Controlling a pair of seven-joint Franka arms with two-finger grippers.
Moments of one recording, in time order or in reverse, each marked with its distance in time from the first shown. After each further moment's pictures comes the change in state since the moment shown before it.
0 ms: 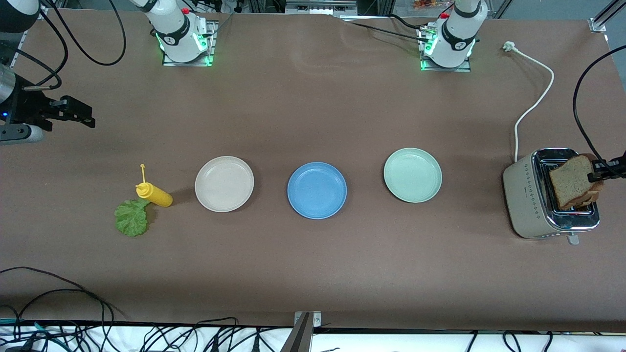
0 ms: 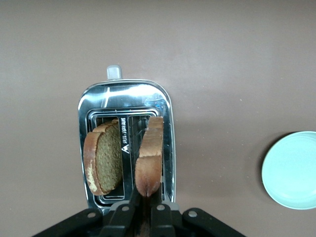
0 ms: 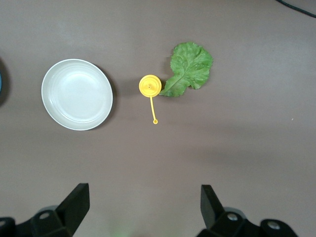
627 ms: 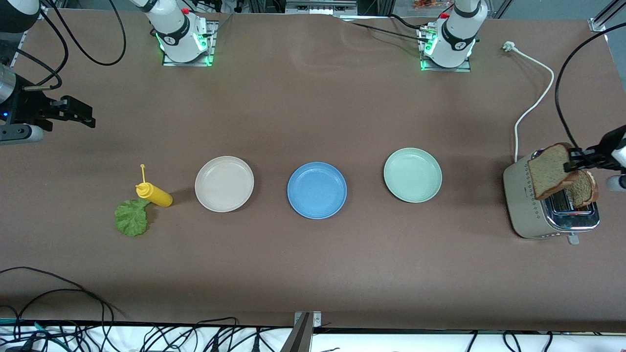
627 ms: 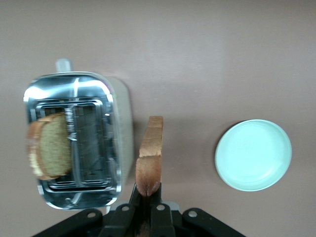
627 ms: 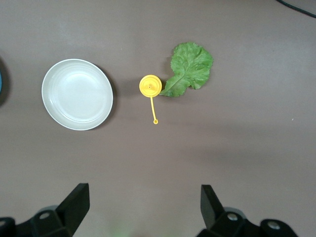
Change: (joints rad) left arm -0.020 -0.058 -0.113 0.001 -0.005 -0.094 -0.114; right arm 0.000 0.000 0.001 0.000 0.000 0.000 0.000
